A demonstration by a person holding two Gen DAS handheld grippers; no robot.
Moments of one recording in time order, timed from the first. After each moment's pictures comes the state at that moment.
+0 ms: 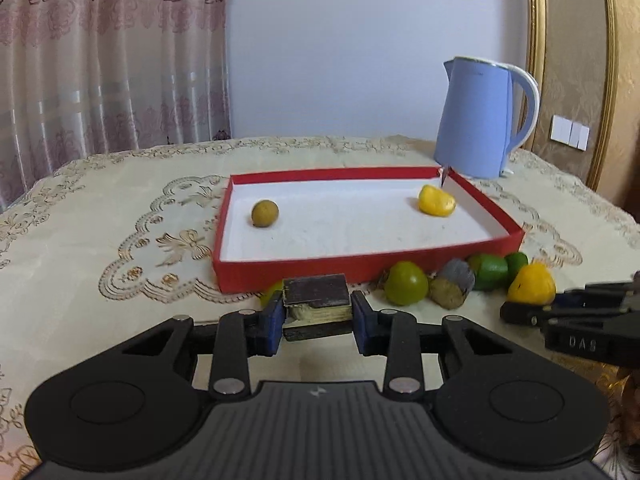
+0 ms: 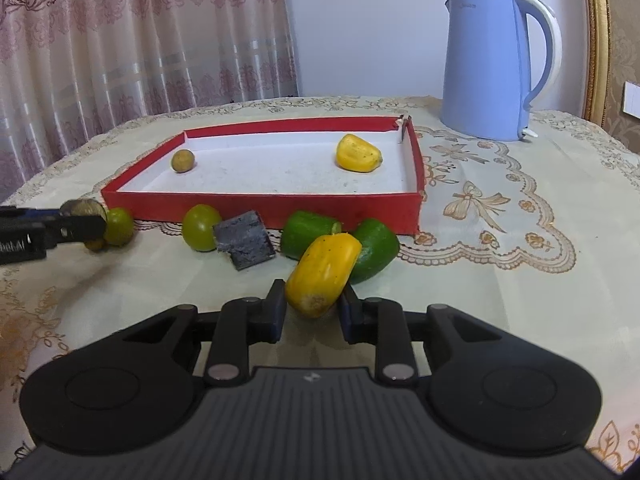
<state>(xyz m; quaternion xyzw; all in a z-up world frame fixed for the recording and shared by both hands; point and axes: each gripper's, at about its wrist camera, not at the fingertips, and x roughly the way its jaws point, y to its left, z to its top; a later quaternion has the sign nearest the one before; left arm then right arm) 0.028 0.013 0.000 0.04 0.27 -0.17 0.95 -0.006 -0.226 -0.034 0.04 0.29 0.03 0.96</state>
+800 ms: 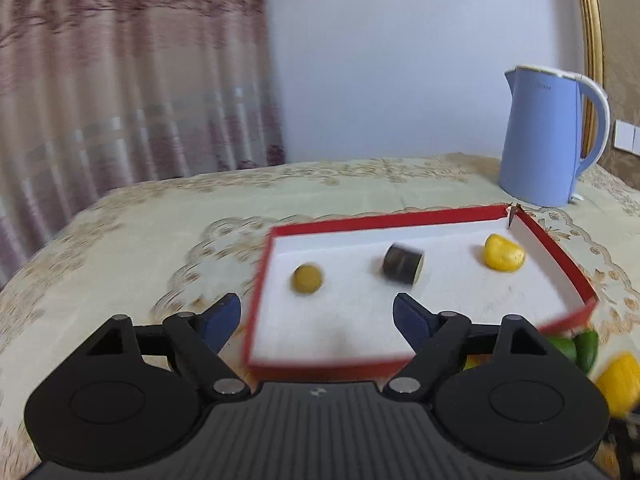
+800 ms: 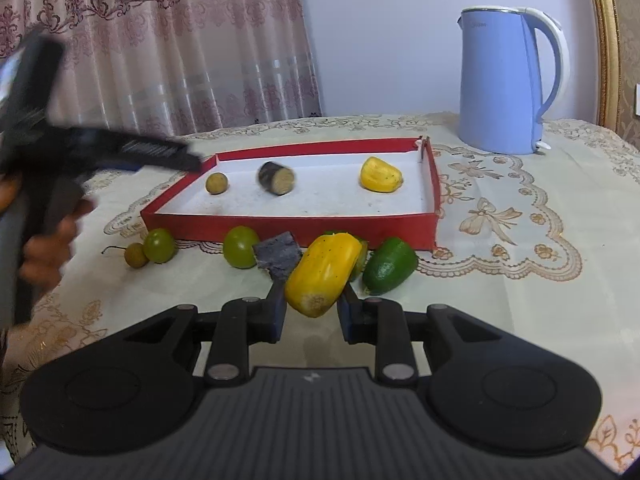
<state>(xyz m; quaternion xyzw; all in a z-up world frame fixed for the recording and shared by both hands) 0.076 -0.017 0.025 0.06 0.25 -0.07 0.96 -0.022 -0.225 -0.018 0.06 0.26 0.07 0.96</state>
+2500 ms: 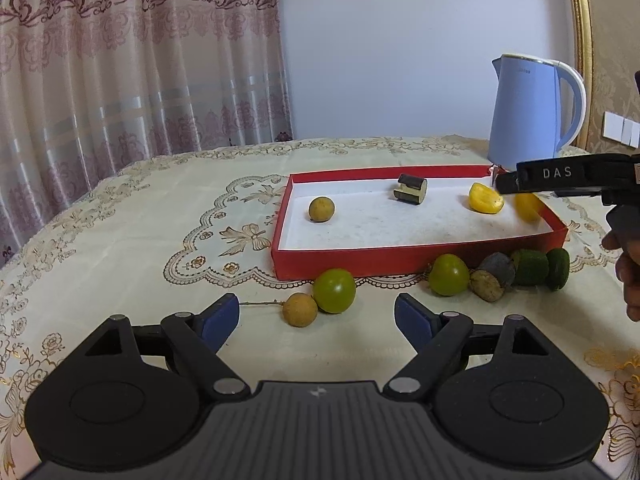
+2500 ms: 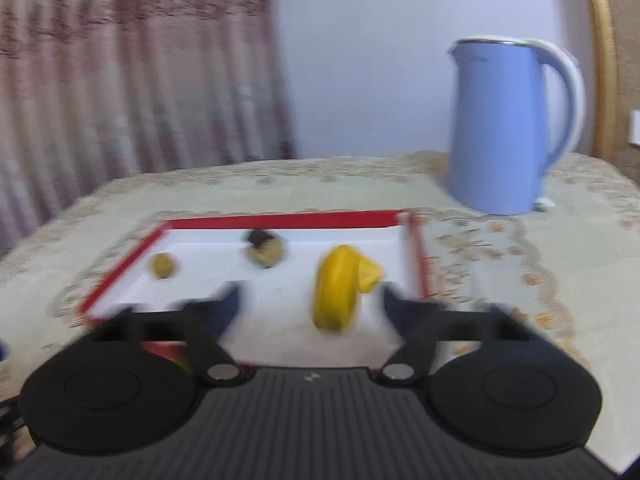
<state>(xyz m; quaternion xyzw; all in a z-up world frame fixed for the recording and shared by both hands) 0.004 0.007 0.003 0.05 0.26 -0.07 0.96 0.076 -0.240 0.017 0.05 0.23 -0.01 0.97</state>
